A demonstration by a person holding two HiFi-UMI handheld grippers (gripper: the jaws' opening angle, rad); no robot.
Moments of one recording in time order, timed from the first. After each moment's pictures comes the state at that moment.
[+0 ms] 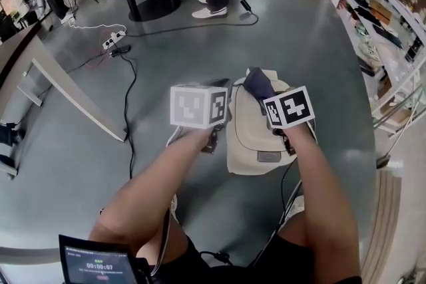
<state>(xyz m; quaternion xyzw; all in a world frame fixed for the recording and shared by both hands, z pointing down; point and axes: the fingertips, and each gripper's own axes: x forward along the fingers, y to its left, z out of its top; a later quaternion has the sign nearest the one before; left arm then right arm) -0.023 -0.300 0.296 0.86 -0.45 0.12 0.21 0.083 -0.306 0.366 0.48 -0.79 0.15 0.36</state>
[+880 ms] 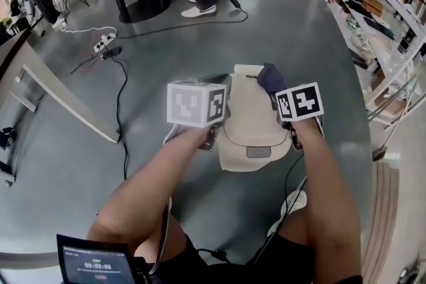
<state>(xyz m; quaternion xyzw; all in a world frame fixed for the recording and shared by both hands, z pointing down) 0.007 -0.294 0.272 0.87 -0.43 0.12 0.19 0.156 -0.307 0.360 0.54 -0.75 0.18 0.34</state>
